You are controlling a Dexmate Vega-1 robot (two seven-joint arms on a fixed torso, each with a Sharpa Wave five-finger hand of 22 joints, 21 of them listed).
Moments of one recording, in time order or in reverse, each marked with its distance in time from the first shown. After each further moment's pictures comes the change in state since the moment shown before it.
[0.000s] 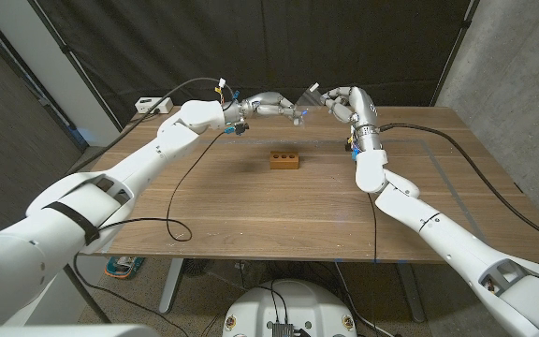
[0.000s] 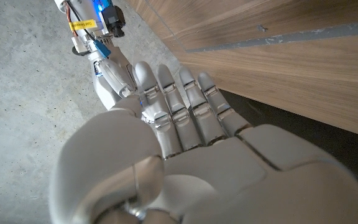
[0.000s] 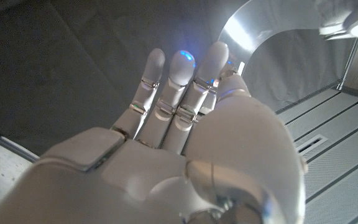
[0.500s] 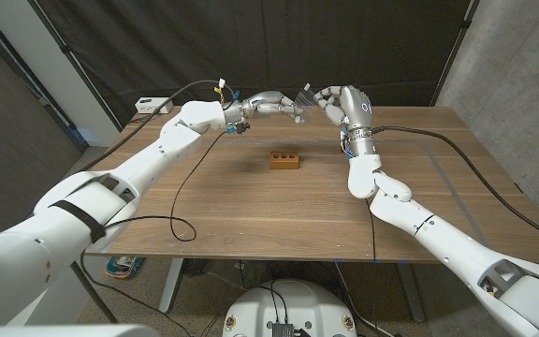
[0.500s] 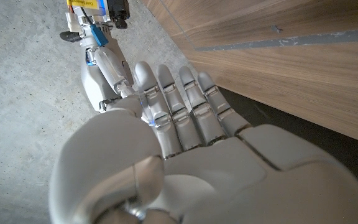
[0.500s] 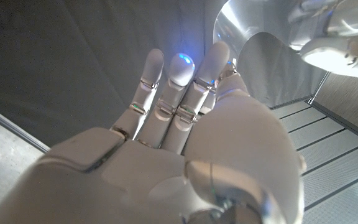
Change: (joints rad) left arm -0.006 -0.026 -0.010 0.039 -0.061 -0.013 -0.054; left_hand 0.003 -0.001 -0.001 0.001 -0.011 0.000 0.000 0.000 0.000 0.000 0.000 0.000 0.005 0.000 0.000 0.005 -0.005 0.000 0.000 0.011 0.000; right arm 0.013 -0.005 -0.063 -0.022 -0.169 -0.085 -0.121; right_hand 0.012 0.004 -0.021 0.010 0.000 0.016 0.009 -0.016 -0.007 0.025 0.000 0.004 -0.003 0.008 0.000 -0.005 0.059 0.000 0.000 0.072 -0.012
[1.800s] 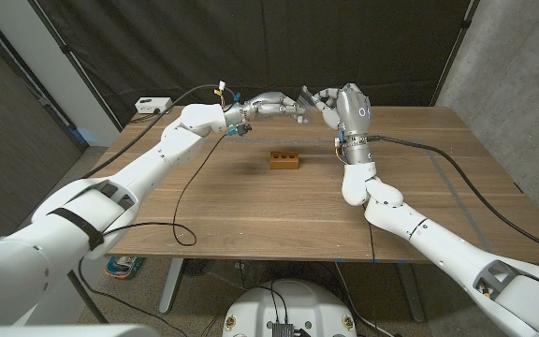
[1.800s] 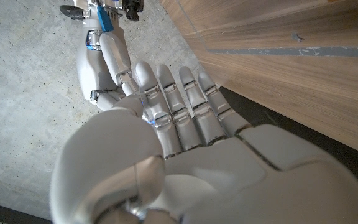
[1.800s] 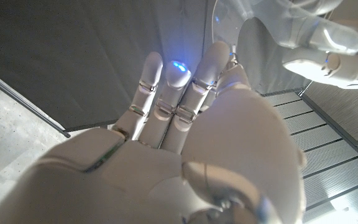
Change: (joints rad) left arm 0.042 0.010 -0.020 -0.069 -0.061 0.046 -0.024; left_hand 0.018 0.003 0.001 0.004 -0.039 -0.005 0.005 0.006 -0.008 -0.004 0.004 -0.007 0.000 0.000 0.000 0.000 -0.011 -0.009 -0.002 0.027 -0.005; right arm 0.011 0.006 -0.063 0.032 -0.118 -0.057 -0.182; right_hand 0.094 -0.060 -0.032 -0.018 0.000 0.065 0.000 -0.010 -0.003 0.023 0.020 0.036 0.003 0.028 0.005 -0.025 0.154 -0.051 -0.003 0.102 -0.060
